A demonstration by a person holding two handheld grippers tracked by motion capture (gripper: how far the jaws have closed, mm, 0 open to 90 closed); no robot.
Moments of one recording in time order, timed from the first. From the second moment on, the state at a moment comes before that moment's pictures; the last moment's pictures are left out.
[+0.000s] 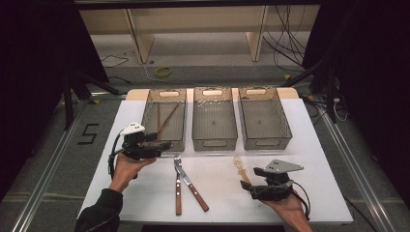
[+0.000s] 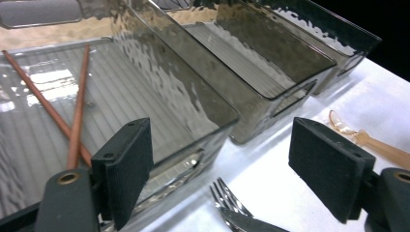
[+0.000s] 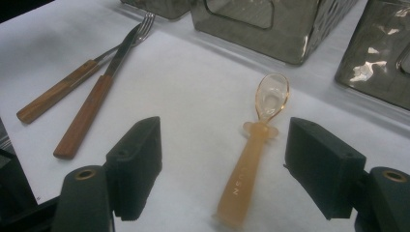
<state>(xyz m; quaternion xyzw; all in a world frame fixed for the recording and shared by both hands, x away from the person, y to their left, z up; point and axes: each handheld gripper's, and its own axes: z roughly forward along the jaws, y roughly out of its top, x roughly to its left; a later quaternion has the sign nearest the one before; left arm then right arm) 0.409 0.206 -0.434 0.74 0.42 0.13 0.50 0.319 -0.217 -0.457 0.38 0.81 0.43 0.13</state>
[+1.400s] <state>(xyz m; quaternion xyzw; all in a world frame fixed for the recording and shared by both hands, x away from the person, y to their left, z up) 0.352 0.196 -0.464 0.76 0.39 0.15 0.50 0.333 -0.203 -0.475 0.42 0.84 0.32 0.13</state>
